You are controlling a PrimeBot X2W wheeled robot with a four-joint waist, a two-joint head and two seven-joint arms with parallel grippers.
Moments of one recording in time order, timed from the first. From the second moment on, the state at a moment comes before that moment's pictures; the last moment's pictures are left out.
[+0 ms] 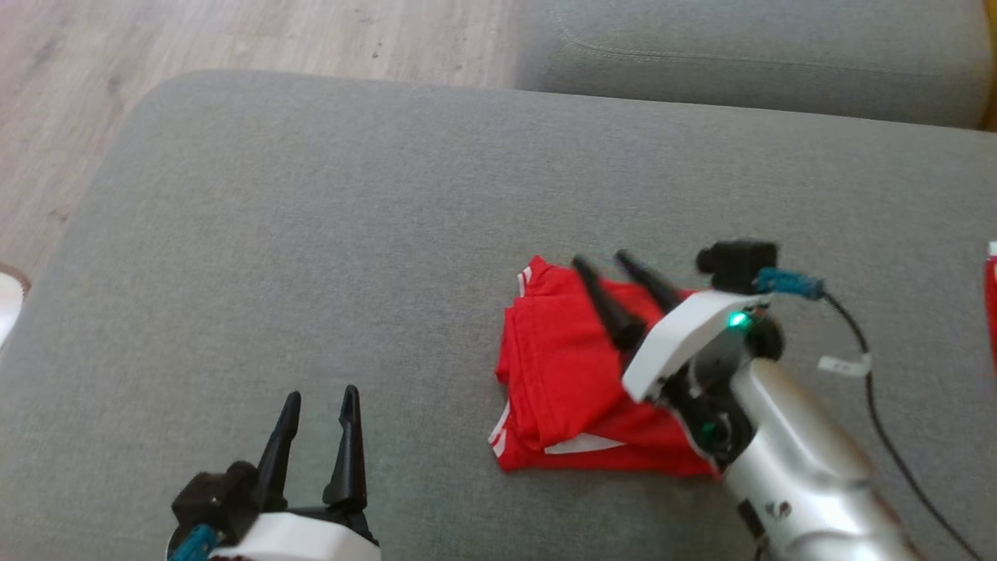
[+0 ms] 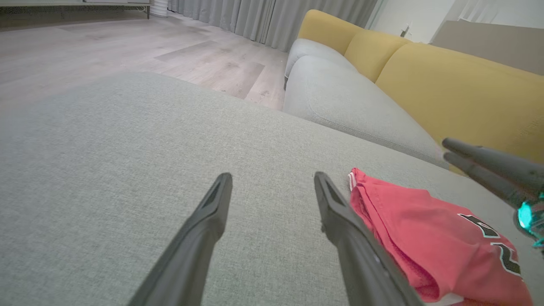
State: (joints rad) left arm 0.03 0.33 -0.55 -0.02 -0.71 0.27 -0.18; right arm -0.44 -0.06 0.48 0.53 0.70 0.13 0.13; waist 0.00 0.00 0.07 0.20
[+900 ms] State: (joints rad) left arm 0.07 0.30 -0.54 0.06 -0.72 0.27 -0.23; right arm 0.06 -0.05 0.03 0.17 0.16 0.13 -0.08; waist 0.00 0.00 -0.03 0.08
